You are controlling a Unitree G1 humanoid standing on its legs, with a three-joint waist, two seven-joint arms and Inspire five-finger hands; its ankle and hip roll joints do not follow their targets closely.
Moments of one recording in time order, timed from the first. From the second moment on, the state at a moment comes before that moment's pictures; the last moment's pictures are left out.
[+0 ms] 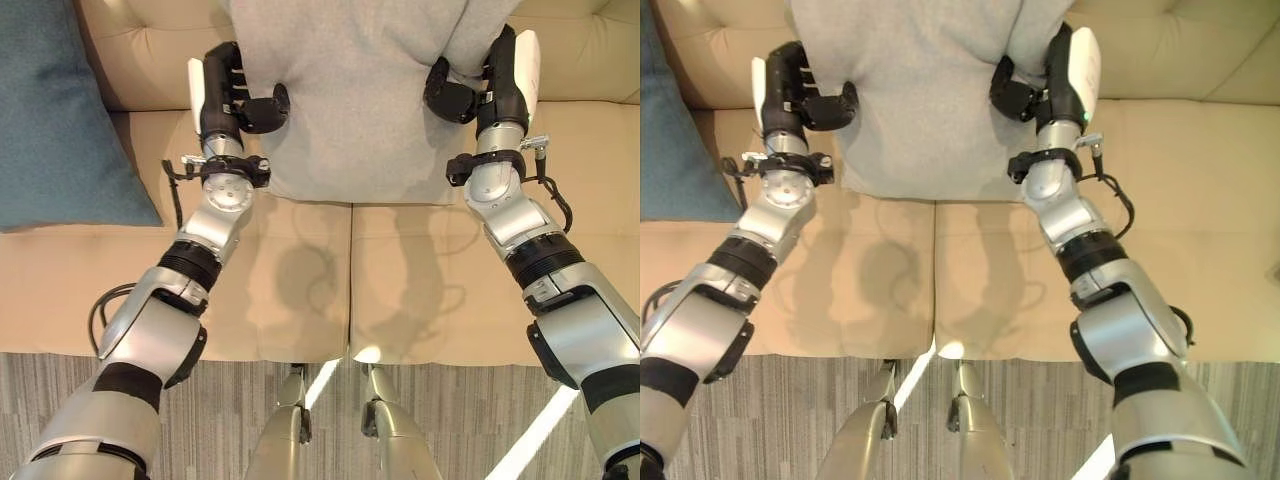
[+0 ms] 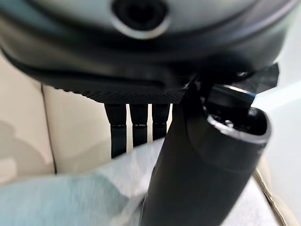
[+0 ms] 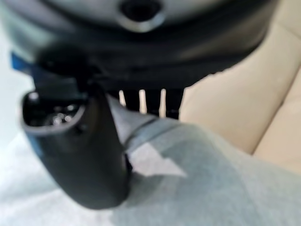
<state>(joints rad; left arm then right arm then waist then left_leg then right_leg) -1.18 0.48 -0.51 0.85 -0.43 -0.22 0.50 -1.21 -0.59 0.55 0.85 0.17 -0.12 -0.55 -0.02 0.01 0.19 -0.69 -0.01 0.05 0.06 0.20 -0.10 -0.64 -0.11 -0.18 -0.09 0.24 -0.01</state>
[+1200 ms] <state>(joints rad) 0.20 0.28 0.04 0.75 -0.34 -0.14 0.14 0.12 -0.41 -0.07 0.64 0.00 -0.12 -0.26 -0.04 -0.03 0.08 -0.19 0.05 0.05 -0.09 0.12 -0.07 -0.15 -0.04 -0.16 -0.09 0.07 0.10</state>
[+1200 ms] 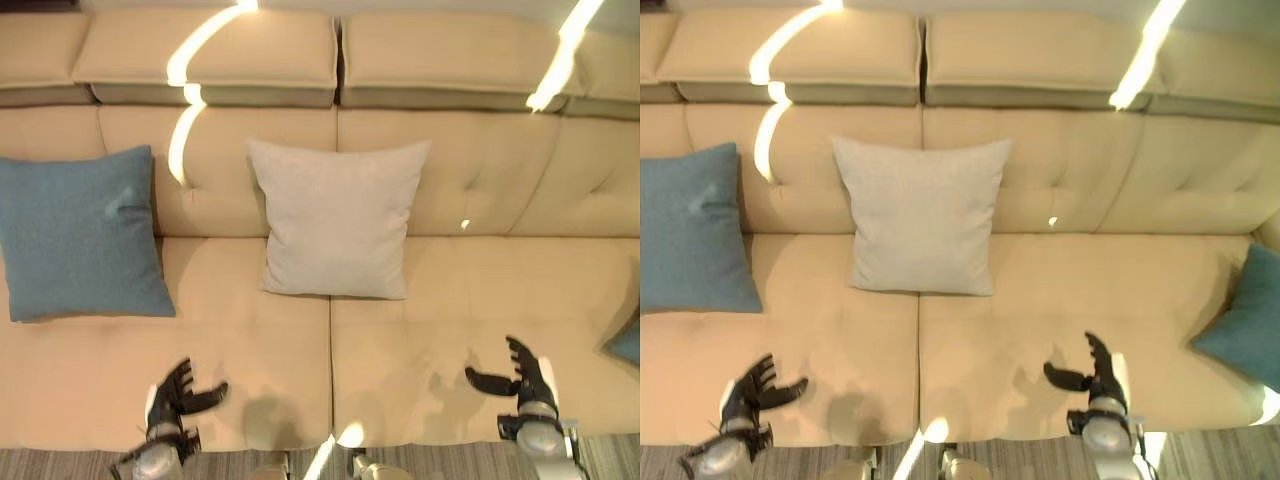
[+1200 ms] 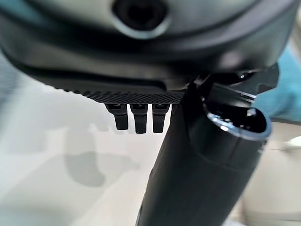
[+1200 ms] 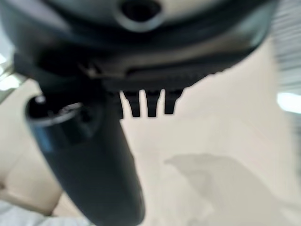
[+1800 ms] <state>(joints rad) 0.06 0.23 -0.06 1.05 -0.23 -0.14 0.15 0.02 -0.32 0.02 0.95 0.07 -0.13 -0.25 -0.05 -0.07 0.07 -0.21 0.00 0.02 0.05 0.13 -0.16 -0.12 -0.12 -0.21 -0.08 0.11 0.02</state>
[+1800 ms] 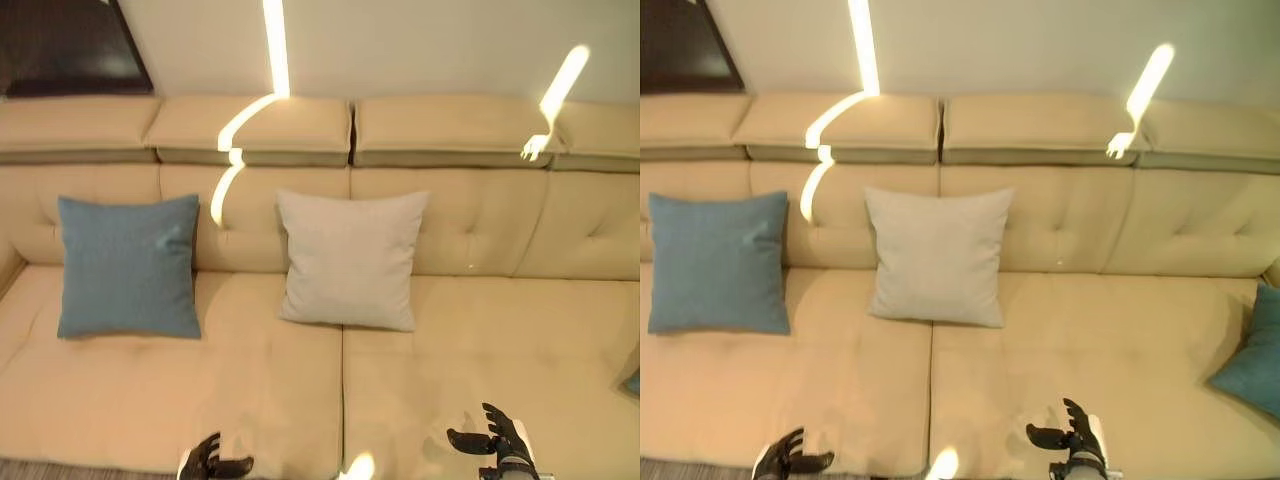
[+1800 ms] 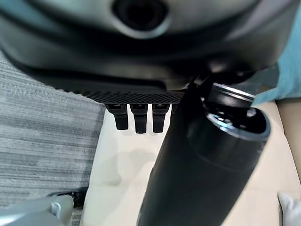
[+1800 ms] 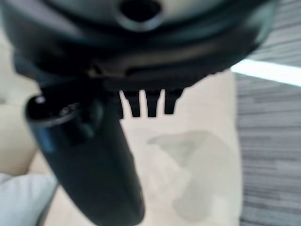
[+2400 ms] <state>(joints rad) 0.04 0.27 -0.06 1.17 -0.19 -0.13 0.16 -0.01 -0.25 0.07 1.13 0.06 -0.08 -0.24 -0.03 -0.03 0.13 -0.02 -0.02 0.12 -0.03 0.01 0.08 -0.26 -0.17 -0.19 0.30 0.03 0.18</state>
